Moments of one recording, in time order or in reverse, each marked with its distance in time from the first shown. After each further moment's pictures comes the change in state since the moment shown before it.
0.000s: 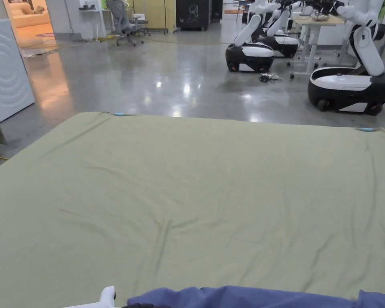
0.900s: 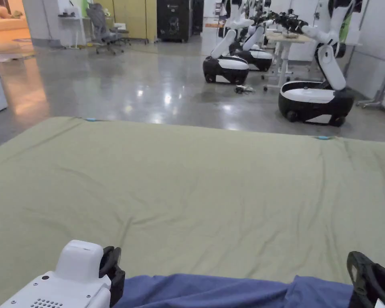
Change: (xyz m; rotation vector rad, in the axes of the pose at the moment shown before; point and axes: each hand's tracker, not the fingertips) left arm 0.223 -0.139 -0.007 0.592 0.809 -0.962; right arm 0.036 0.023 0.033 0.136 -0.005 0.090
